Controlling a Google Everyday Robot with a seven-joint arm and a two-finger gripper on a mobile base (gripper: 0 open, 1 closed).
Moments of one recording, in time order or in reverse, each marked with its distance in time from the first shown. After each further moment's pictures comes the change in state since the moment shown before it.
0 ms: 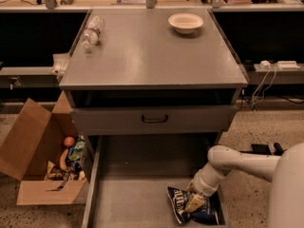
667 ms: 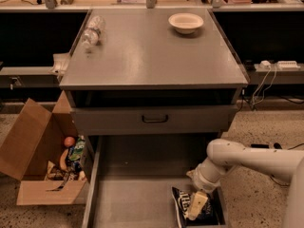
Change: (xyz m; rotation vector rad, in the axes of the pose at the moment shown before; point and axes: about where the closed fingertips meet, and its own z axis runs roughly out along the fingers) arm -0.031 0.024 -0.051 0.061 0.036 -0.025
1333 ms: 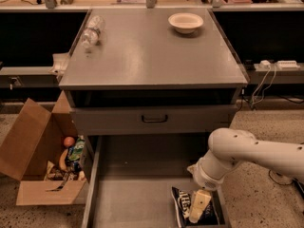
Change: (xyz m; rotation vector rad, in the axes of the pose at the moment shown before) arm -0.041 0.061 -0.085 0.028 0.039 0.000
